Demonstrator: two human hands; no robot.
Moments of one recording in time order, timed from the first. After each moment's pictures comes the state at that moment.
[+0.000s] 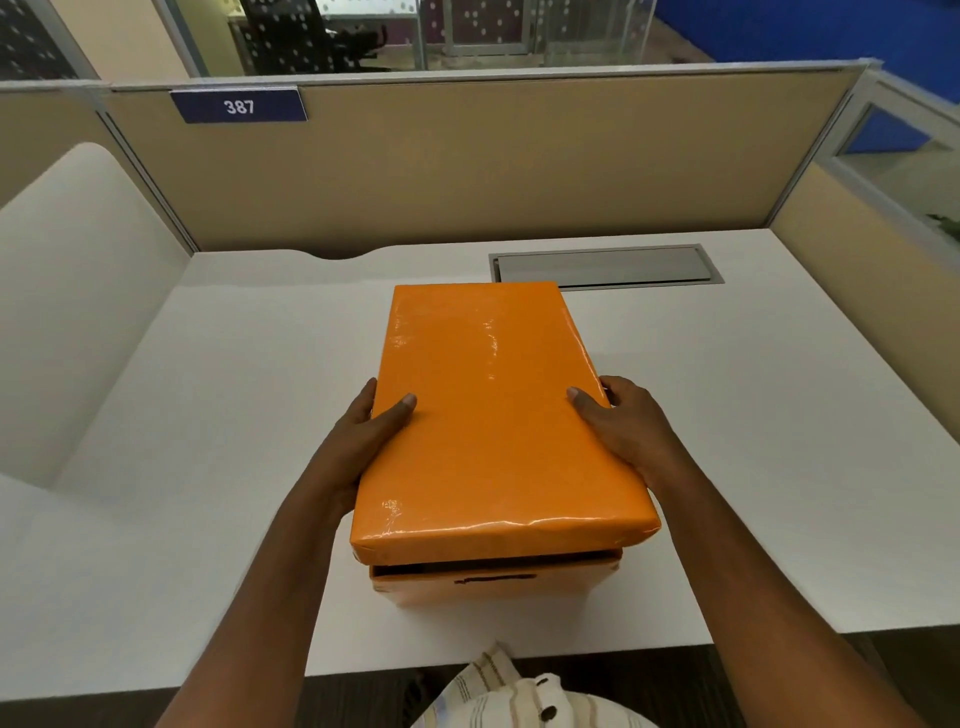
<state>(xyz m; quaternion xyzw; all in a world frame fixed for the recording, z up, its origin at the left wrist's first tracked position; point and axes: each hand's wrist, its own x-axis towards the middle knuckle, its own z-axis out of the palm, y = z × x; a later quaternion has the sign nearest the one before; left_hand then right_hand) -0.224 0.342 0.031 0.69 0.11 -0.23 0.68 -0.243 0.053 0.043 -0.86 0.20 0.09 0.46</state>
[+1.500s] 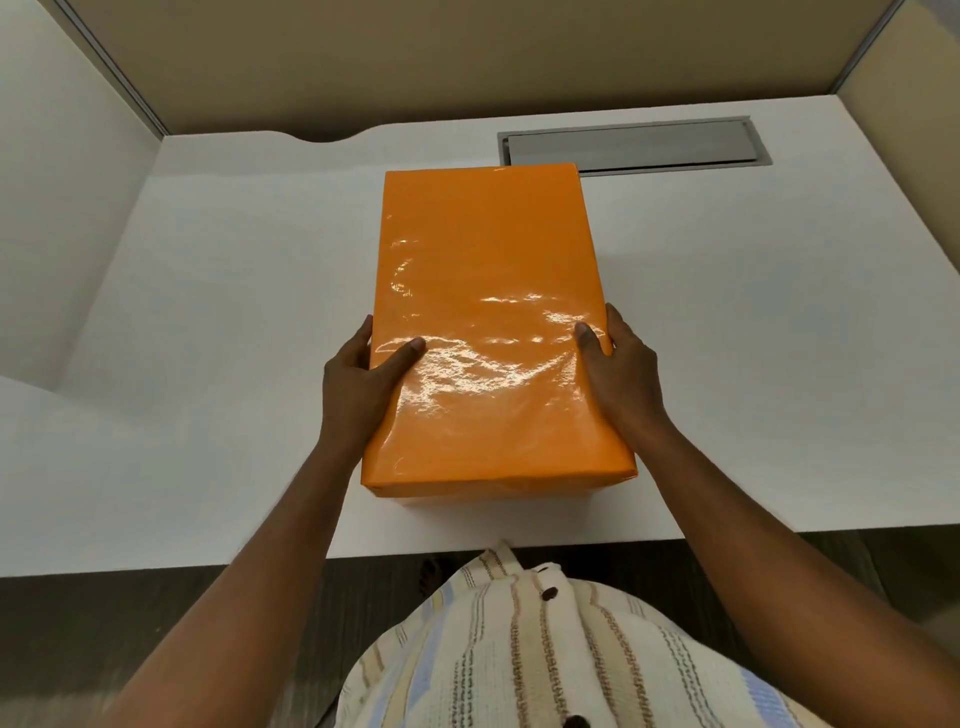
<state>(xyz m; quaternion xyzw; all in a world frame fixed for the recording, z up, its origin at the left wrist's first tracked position) -0.257 0.330 -0.028 0.81 0.13 -0.02 0.58 -0.269 0.066 -0.028 -0.87 0.18 -0.01 0.45</state>
